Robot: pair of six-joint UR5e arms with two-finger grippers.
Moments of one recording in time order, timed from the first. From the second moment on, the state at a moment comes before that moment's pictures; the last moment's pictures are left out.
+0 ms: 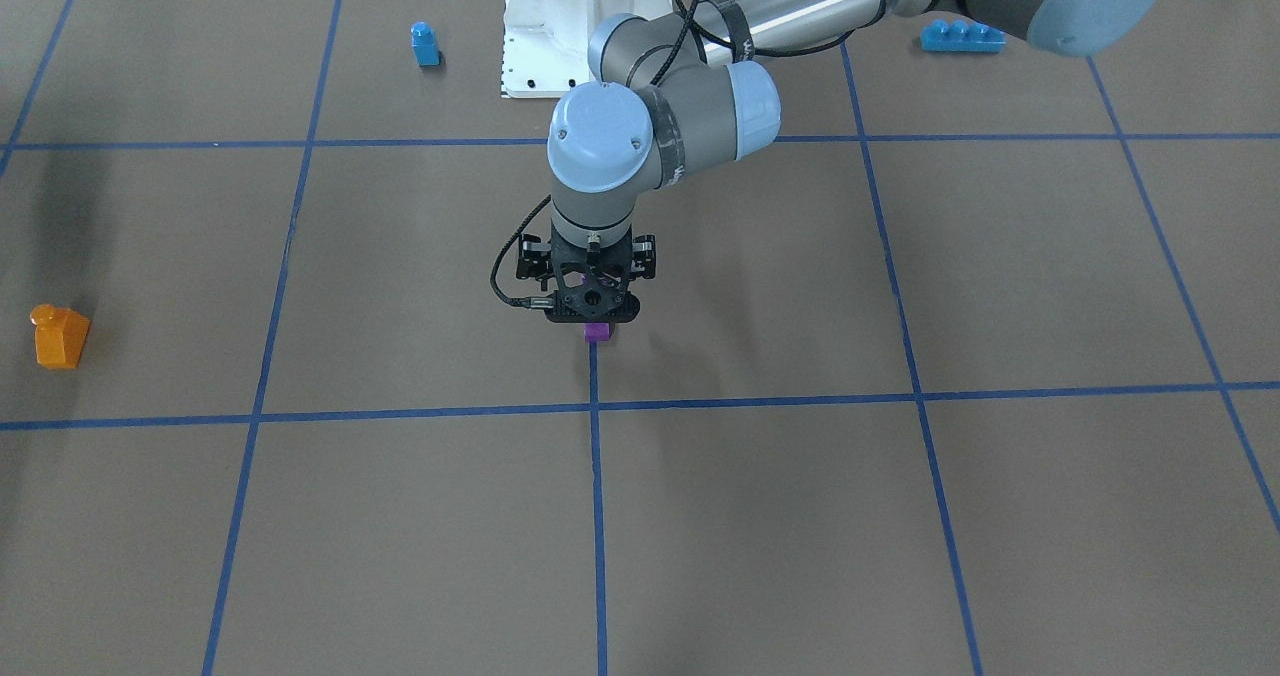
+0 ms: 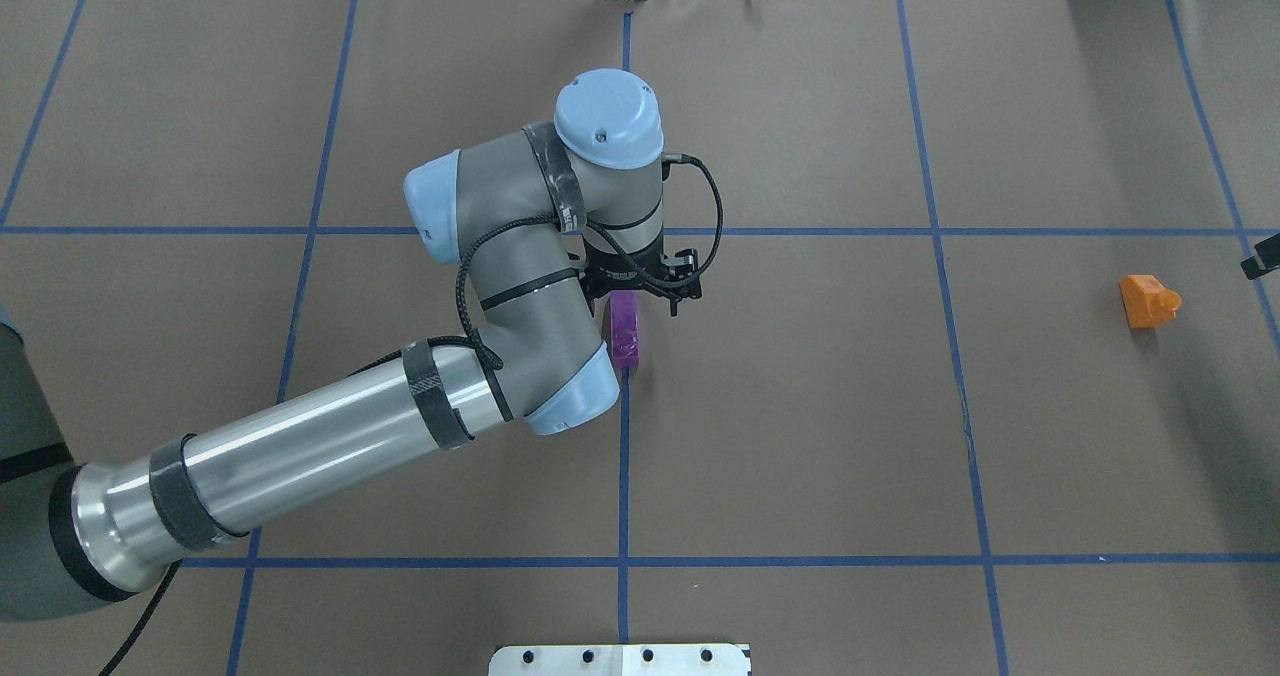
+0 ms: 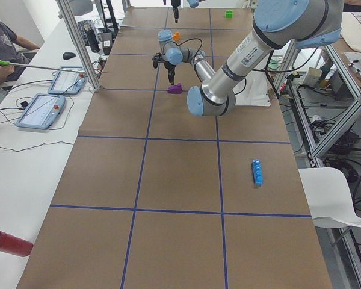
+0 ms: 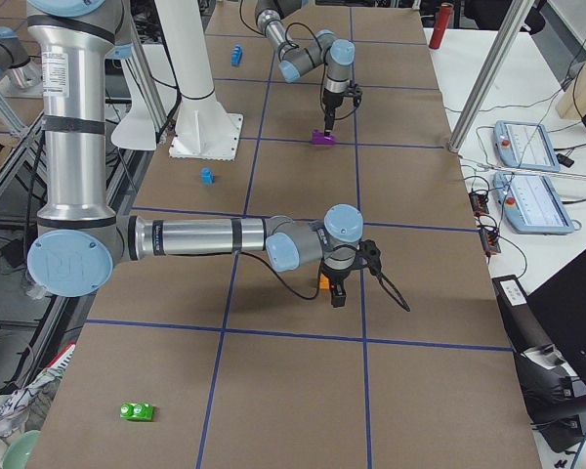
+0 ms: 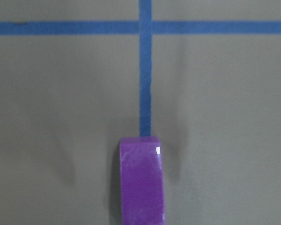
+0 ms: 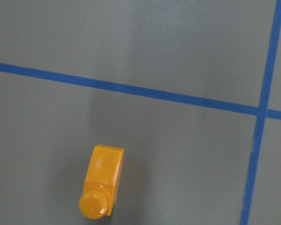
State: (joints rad) left arm -0.61 -2.57 -1.30 -1.62 -2.08 -1.17; right arm 1.25 -1.61 1.62 -1.24 2.31 0.34
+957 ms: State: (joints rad) left arm -0.64 -2.53 -1.37 -1.61 -2.09 -1.19; right arm 1.09 -1.55 1.53 -1.15 2.26 0.55
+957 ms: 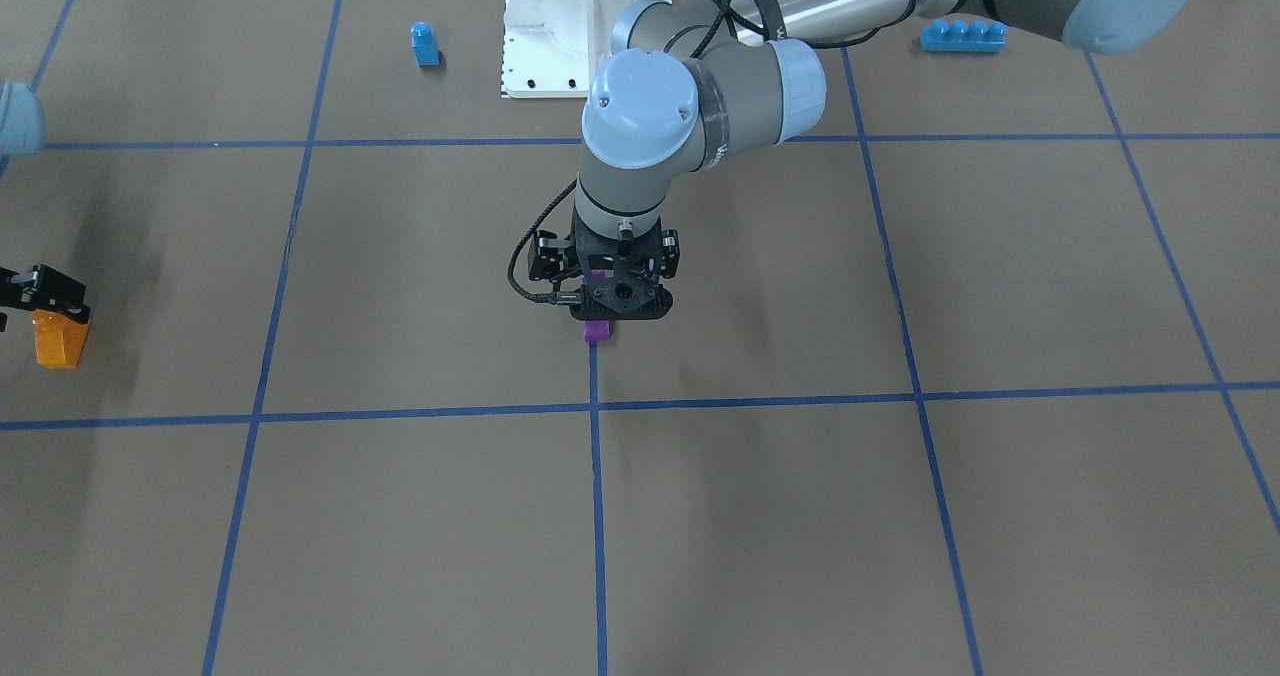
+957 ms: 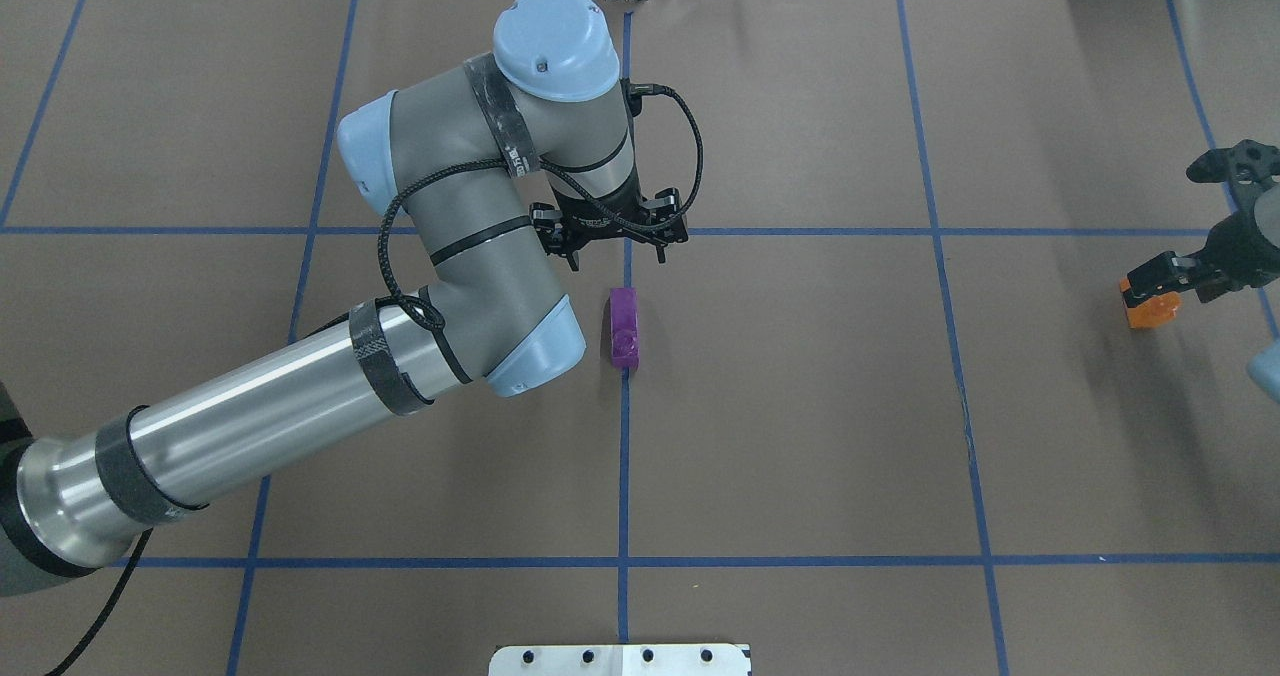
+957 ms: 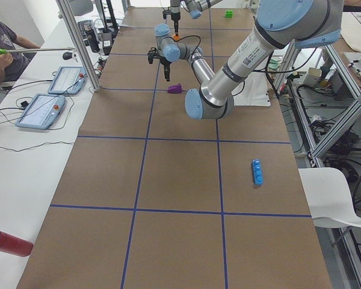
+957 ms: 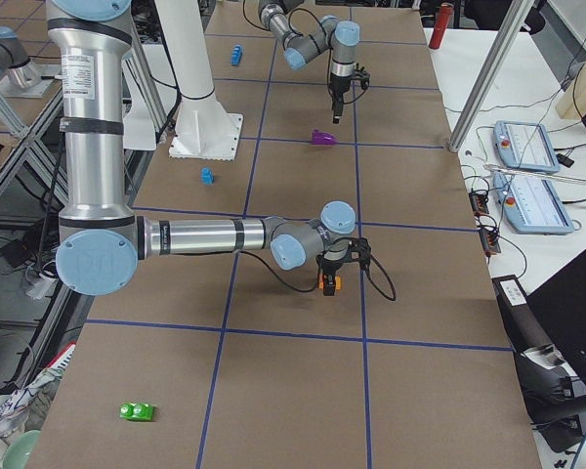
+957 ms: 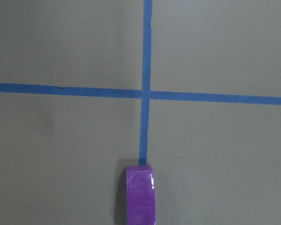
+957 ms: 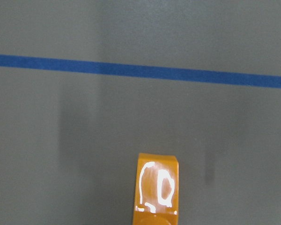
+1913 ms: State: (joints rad) left arm -0.64 -2.52 -1.37 -1.61 -2.09 -1.19; right arm 1.07 -1.52 1.48 -1.15 2.26 0.55
